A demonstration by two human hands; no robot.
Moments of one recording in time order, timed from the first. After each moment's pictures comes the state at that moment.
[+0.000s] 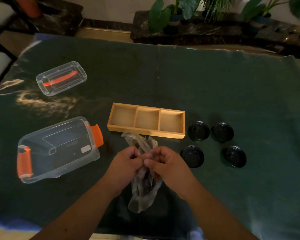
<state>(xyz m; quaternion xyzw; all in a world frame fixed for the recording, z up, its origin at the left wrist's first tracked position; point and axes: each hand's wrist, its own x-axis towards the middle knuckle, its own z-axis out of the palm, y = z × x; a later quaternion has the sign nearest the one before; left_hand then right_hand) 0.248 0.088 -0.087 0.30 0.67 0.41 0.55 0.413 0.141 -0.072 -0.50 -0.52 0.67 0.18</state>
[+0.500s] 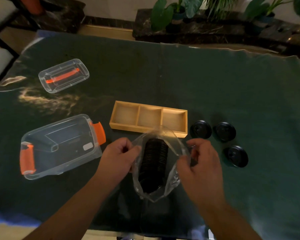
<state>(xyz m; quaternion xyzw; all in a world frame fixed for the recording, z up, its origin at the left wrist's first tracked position) 0.228 0.086 -0.072 0.30 0.73 0.42 0.44 0.453 0.128 -0.037 -0.59 -0.69 0.29 0.30</state>
